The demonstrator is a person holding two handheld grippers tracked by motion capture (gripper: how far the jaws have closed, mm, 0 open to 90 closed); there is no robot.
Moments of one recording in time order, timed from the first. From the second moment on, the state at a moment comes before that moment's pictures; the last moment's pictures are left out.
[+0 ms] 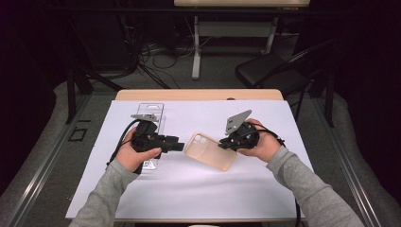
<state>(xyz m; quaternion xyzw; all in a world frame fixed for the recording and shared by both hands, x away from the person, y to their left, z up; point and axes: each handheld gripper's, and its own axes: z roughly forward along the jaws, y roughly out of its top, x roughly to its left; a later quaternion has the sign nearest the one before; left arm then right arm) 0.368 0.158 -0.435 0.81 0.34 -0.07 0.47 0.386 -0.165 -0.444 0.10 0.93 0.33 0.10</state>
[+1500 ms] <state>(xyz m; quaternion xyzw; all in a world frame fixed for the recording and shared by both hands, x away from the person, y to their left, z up) 0.372 0.148 -0.444 0.80 0.35 0.10 0.48 0.381 -0.180 -0.445 0.32 0.83 0.42 0.19</state>
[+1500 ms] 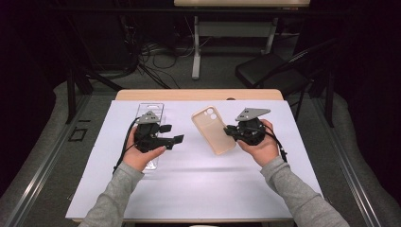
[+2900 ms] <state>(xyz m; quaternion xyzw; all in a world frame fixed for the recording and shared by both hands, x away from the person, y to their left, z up) 0.367 0.143 -0.449 0.76 0.35 0.09 0.54 0.357 -0.142 -0.474 0.38 0.72 0.56 0.17</state>
